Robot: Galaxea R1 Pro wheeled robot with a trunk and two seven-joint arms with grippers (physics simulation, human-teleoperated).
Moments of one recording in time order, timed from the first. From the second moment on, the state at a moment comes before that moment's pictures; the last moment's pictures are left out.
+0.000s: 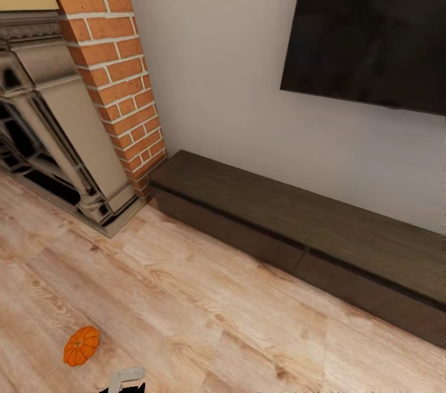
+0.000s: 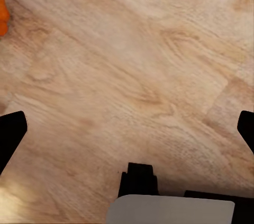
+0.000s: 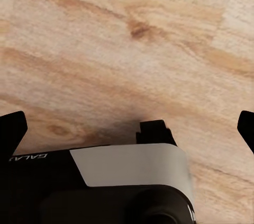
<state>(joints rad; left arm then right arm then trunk) -0.23 0.03 0.09 -0.50 0.00 0.01 0.03 -0.05 0.00 -0.01 -0.74 -0.14 0.15 -0.01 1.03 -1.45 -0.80</state>
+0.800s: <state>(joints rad) -0.23 0.03 0.09 -0.50 0.00 0.01 0.03 -0.05 0.00 -0.01 -0.74 -0.14 0.15 -0.01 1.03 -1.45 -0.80</state>
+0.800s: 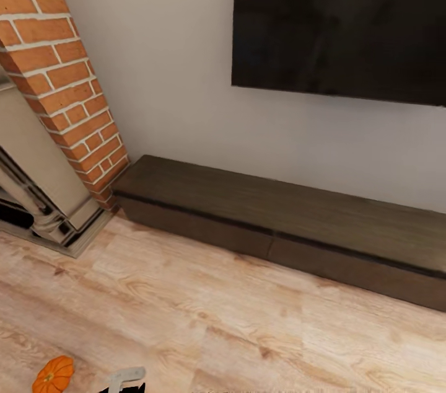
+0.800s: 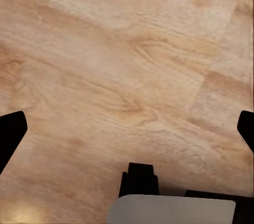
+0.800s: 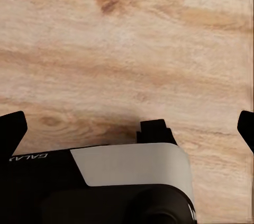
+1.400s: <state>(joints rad) -0.23 0.03 0.09 -0.50 0.00 0.01 0.03 -0.05 0.00 -0.01 -0.74 -0.14 0.15 -0.01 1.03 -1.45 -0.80</state>
